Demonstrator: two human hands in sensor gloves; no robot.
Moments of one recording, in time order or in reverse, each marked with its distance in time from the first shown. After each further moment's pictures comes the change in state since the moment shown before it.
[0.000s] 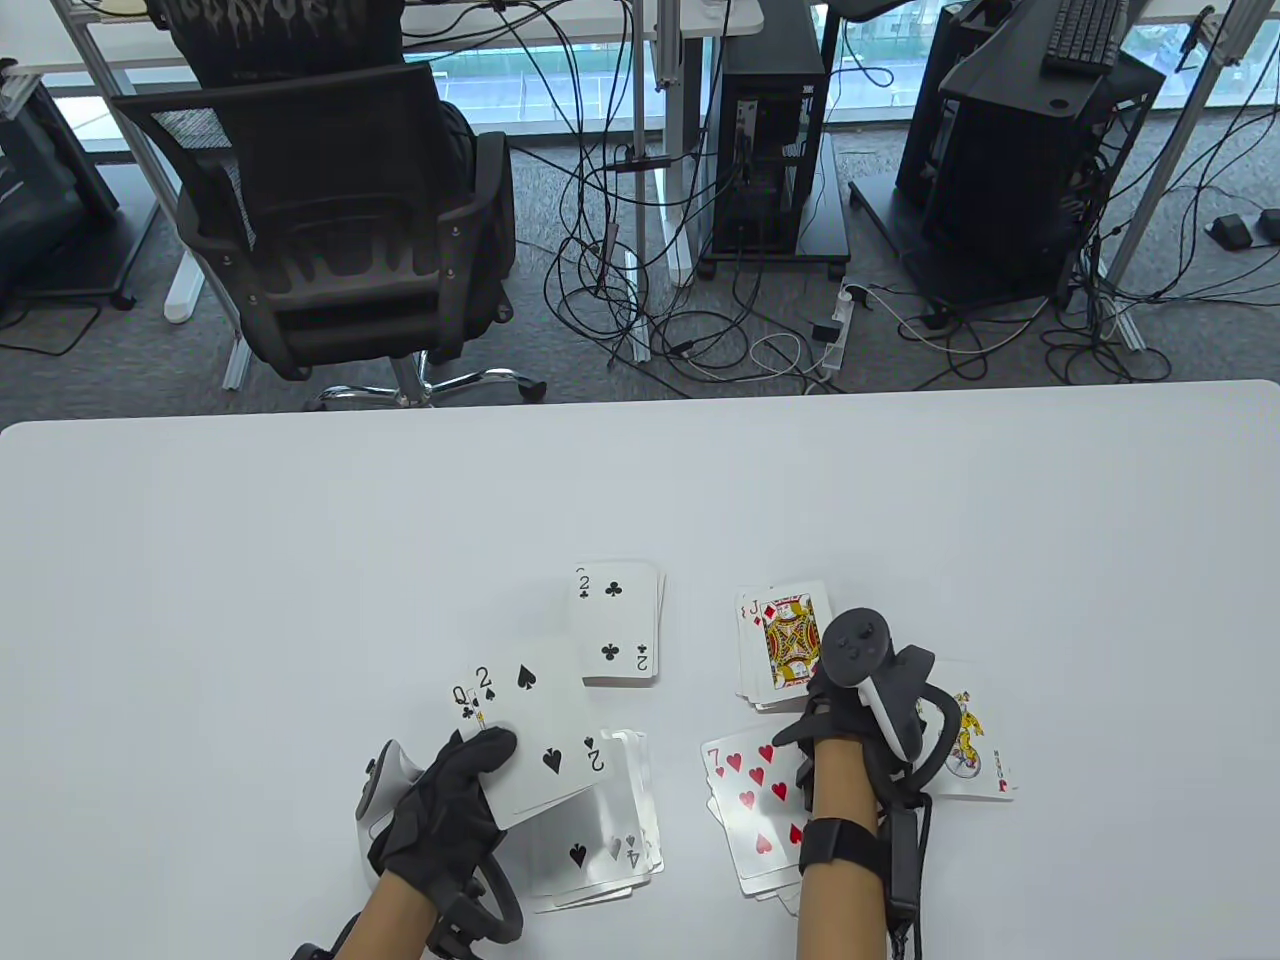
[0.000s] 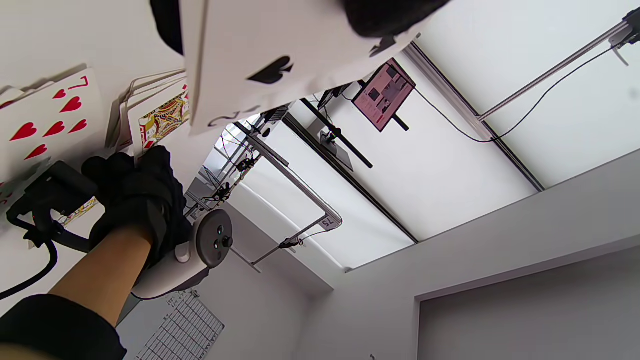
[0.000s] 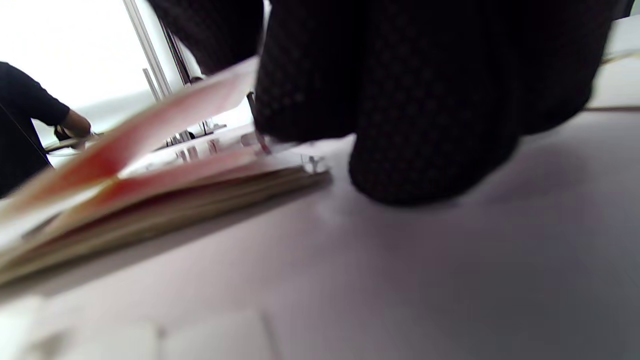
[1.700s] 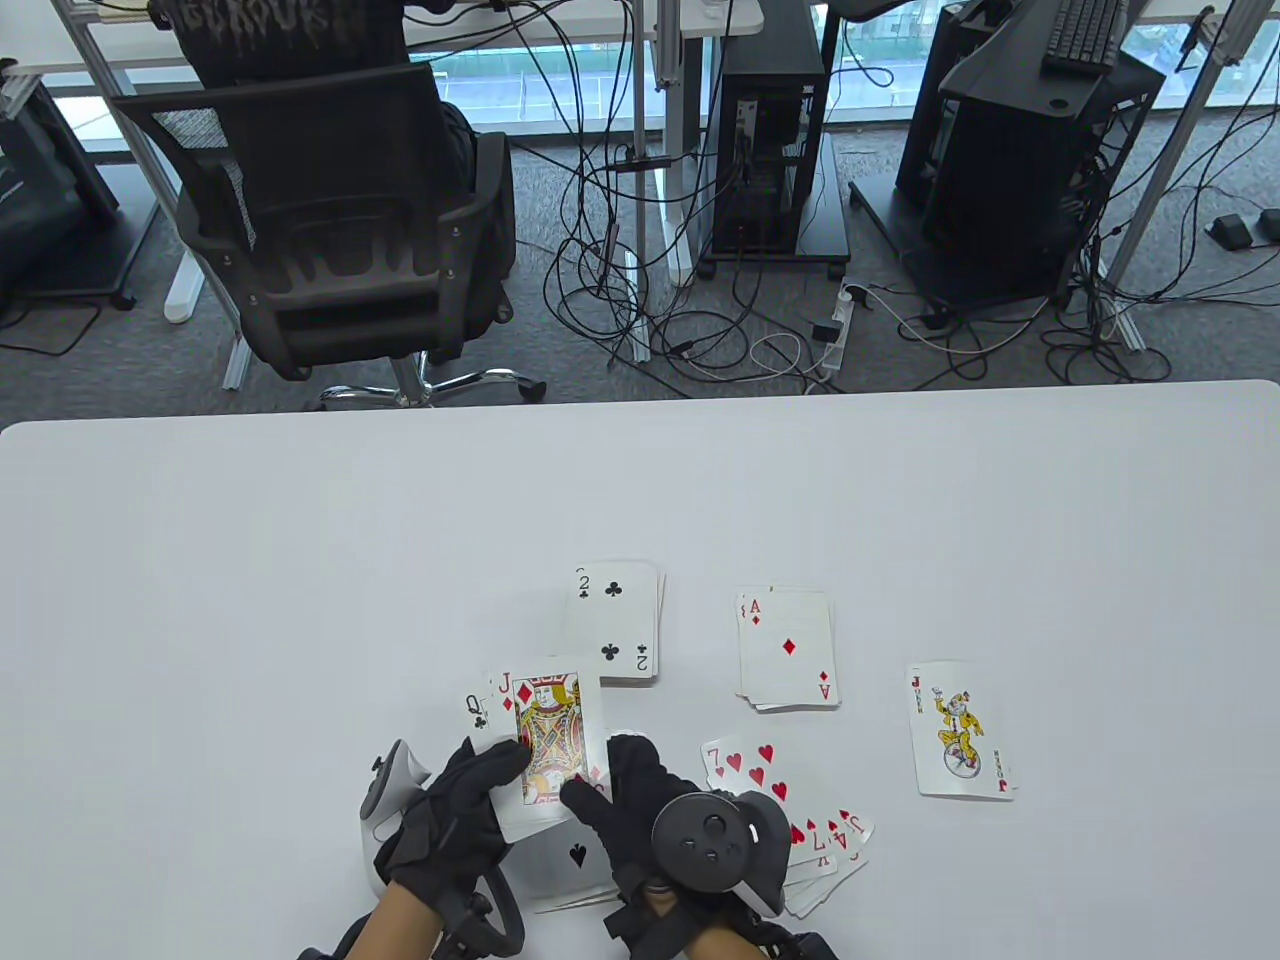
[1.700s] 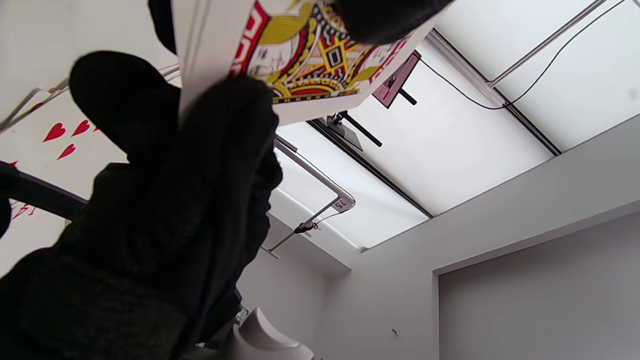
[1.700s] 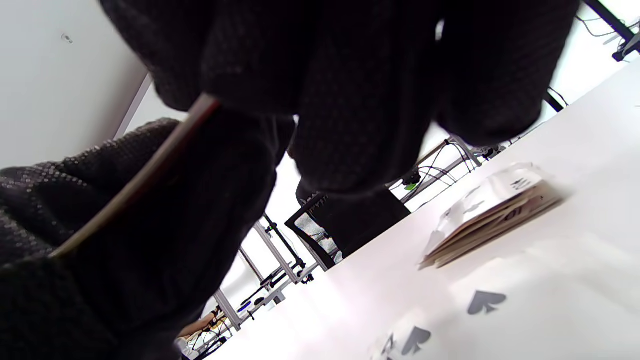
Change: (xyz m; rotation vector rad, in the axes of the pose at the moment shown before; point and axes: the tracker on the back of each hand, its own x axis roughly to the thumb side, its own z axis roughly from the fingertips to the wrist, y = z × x) left_hand -0.002 -0.003 0.000 -0.049 0.015 -0.106; right_hand 0.107 0.008 0.176 -0.077 -0.782 -0.583
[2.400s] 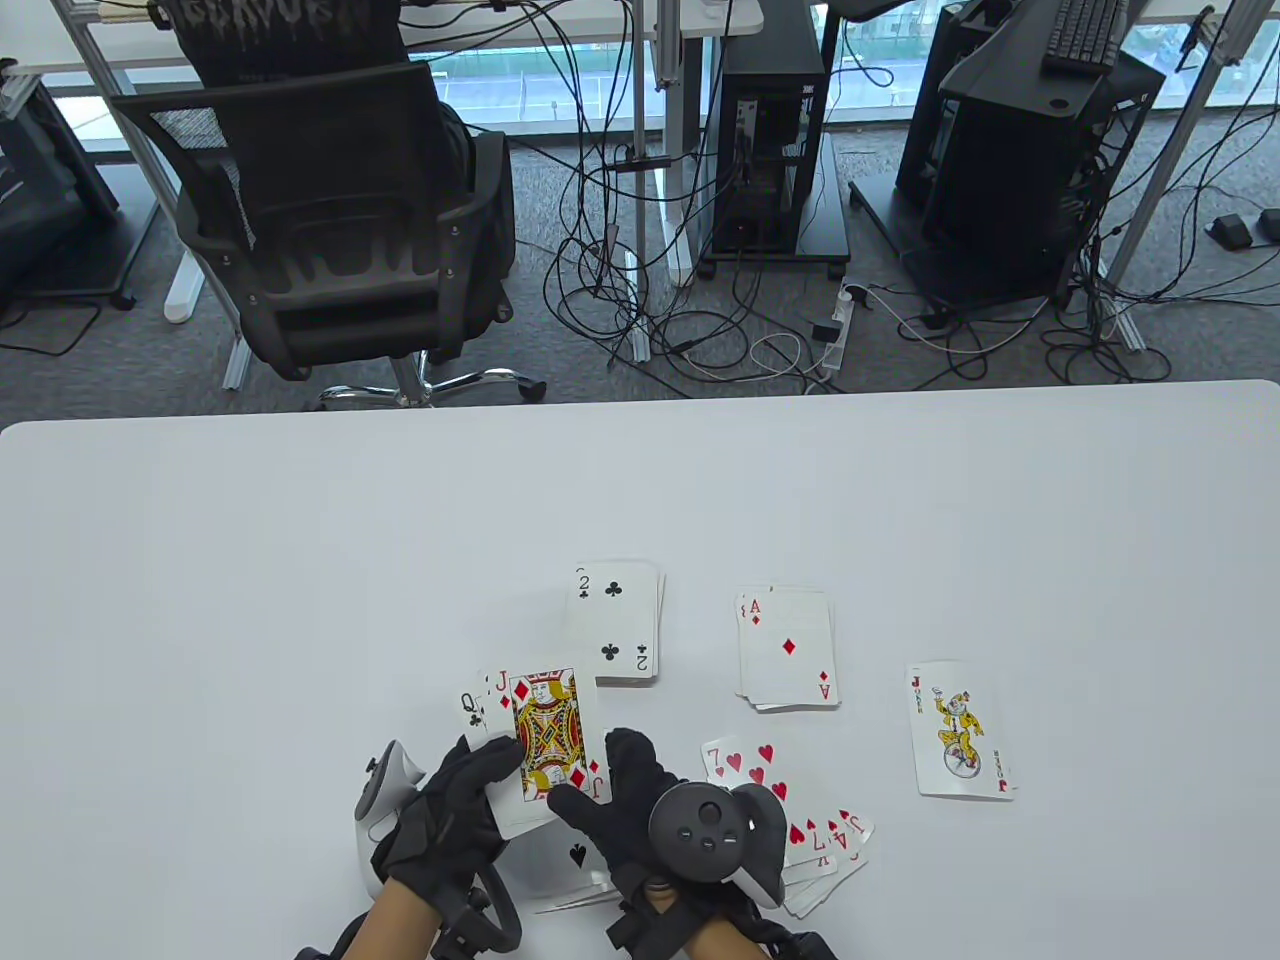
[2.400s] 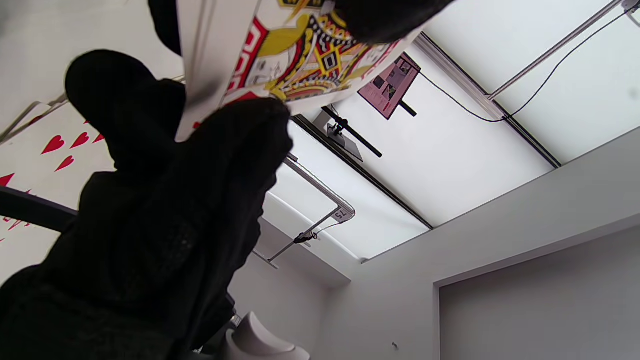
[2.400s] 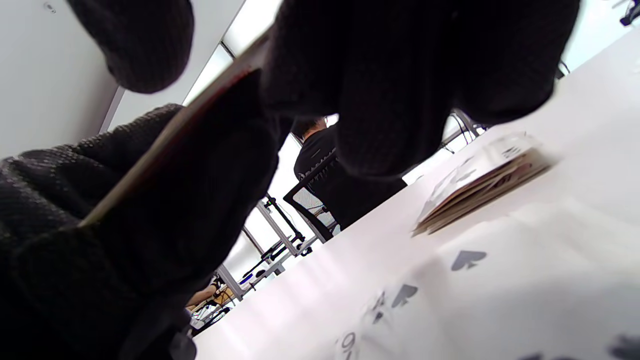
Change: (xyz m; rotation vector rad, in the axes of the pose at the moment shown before) left_hand 0.001 0.003 0.001 0.024 0.000 0.029; right_hand -0.002 0.005 -0.001 0.090 0.005 0.040
